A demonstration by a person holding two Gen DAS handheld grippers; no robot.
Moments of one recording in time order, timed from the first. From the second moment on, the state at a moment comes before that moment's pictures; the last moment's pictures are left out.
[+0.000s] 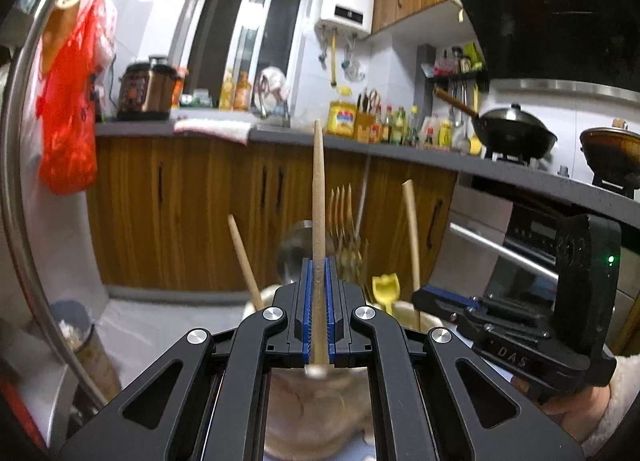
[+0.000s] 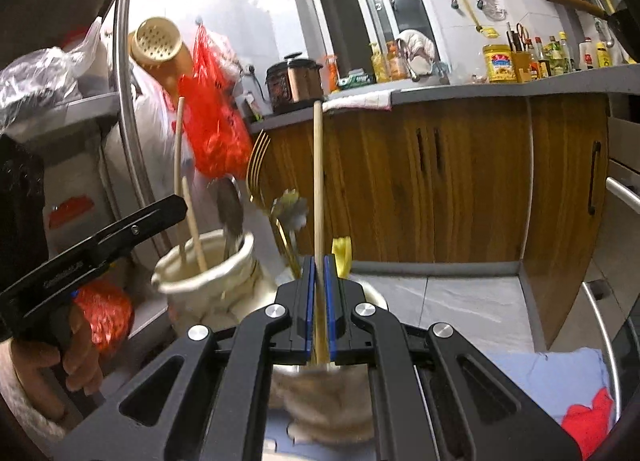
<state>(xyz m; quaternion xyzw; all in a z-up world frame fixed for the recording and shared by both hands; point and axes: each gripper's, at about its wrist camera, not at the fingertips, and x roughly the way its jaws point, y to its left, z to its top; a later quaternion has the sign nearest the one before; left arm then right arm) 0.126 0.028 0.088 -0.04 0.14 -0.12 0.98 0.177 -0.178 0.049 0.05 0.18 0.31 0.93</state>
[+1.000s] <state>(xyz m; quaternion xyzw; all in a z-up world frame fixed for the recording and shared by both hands) 0.120 0.026 0.080 -0.01 0.21 -0.10 0.97 0.171 -0.179 0.044 0.05 0.24 0.34 0.91</state>
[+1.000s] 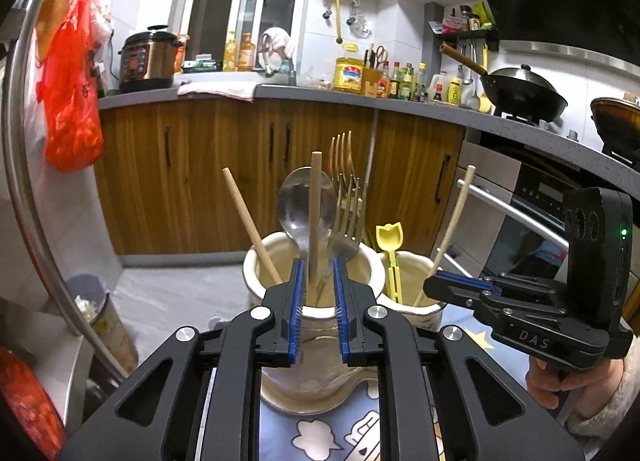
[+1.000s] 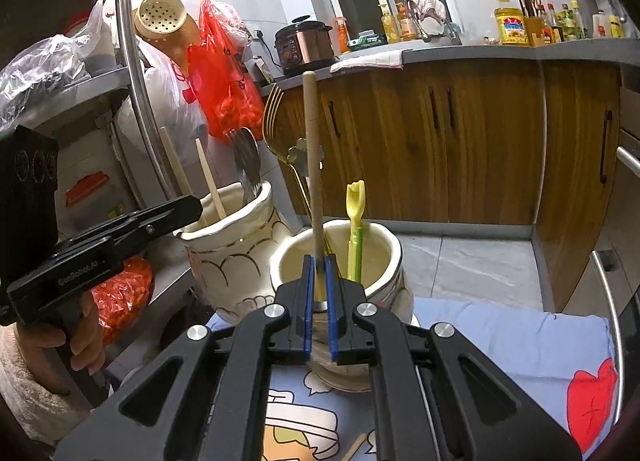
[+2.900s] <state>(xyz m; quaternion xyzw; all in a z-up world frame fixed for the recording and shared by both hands) 0.062 -0.015 -0.003 -0.04 0.40 -0.10 0.91 0.073 -0.234 -0.017 -0.03 0.42 0.26 0.87</state>
